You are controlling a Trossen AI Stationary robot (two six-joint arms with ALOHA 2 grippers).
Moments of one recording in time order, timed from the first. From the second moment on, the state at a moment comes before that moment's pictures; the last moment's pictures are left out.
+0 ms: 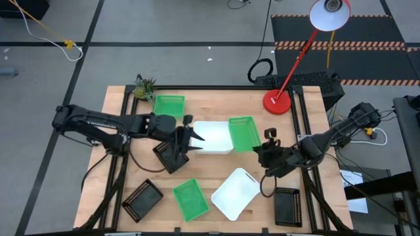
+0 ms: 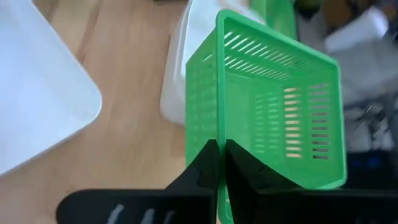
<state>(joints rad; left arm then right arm) -0.09 1.28 1.04 -0.21 0.03 0.29 0.51 1.15 0.97 -0.81 0.68 0.04</state>
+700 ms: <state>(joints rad) -0.30 1.55 1.32 -0.37 -0.22 0.63 0.50 1.23 0.96 -0.50 0.57 -0.33</state>
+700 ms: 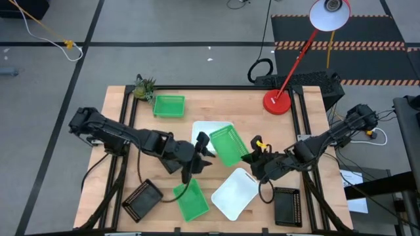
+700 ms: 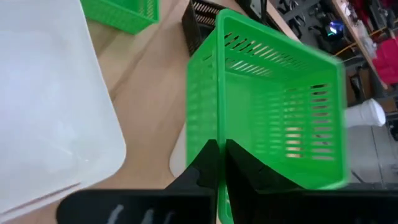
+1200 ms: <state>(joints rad) -0.26 1.55 1.37 -0.60 -0.24 0.70 0.42 1.34 0.96 -0.31 0.47 -0.54</state>
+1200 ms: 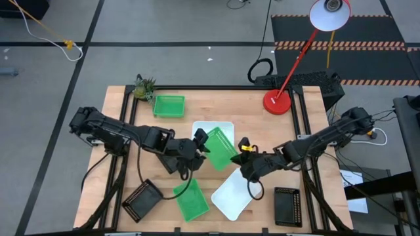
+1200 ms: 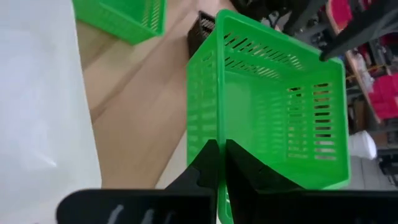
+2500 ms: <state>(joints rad) -0.21 1.55 1.37 -0.79 -0.22 0.56 0.39 1.32 0.96 -0.14 0.45 -0.44</state>
